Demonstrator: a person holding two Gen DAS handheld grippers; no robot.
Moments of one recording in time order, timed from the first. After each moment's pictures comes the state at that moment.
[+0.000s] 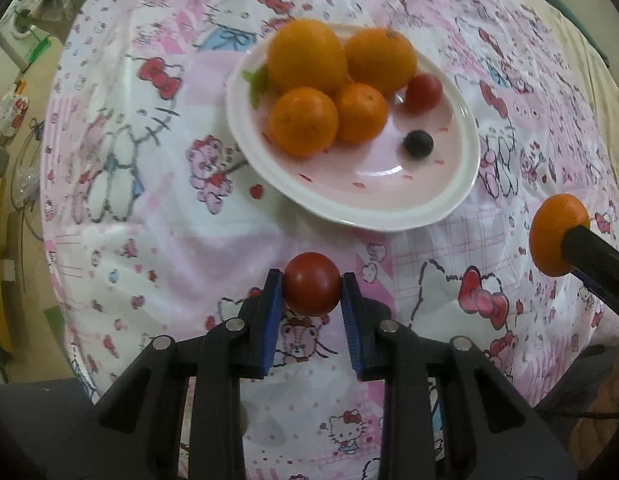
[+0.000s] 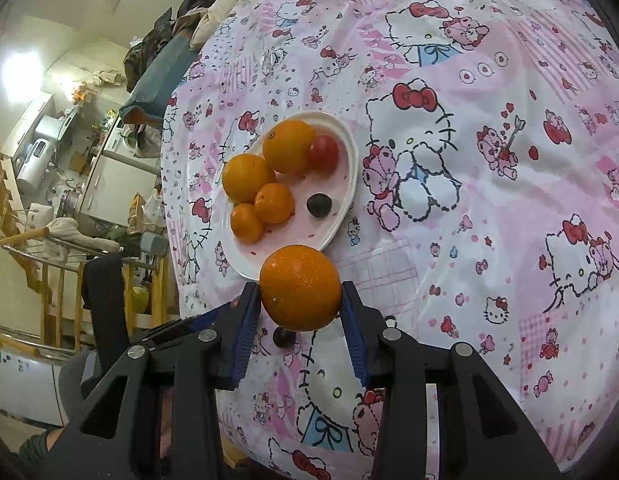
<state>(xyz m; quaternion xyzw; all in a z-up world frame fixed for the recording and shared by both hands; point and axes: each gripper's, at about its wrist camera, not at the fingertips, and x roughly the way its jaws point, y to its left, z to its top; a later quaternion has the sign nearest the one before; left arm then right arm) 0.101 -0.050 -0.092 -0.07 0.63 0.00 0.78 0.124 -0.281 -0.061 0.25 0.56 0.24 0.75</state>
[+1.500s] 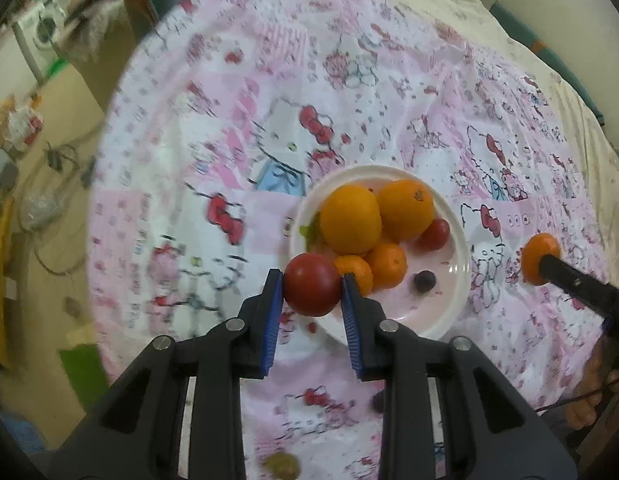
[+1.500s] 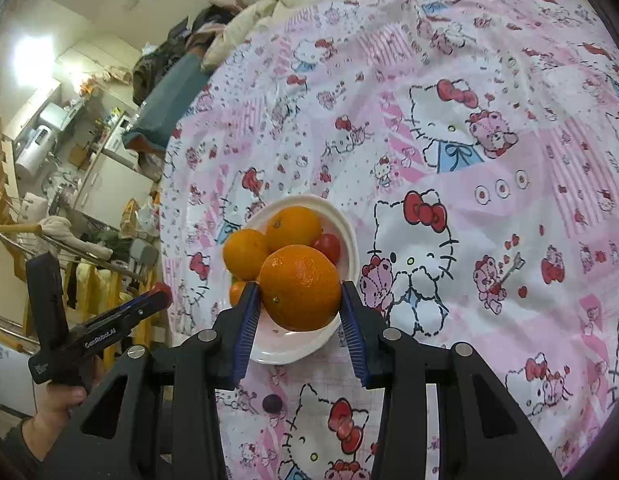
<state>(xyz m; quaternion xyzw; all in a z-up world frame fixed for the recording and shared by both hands) 0.167 0.004 -0.031 -0.10 0.56 0.00 0.82 0.202 -0.287 -0.035 0.20 0.54 0.25 0.78</state>
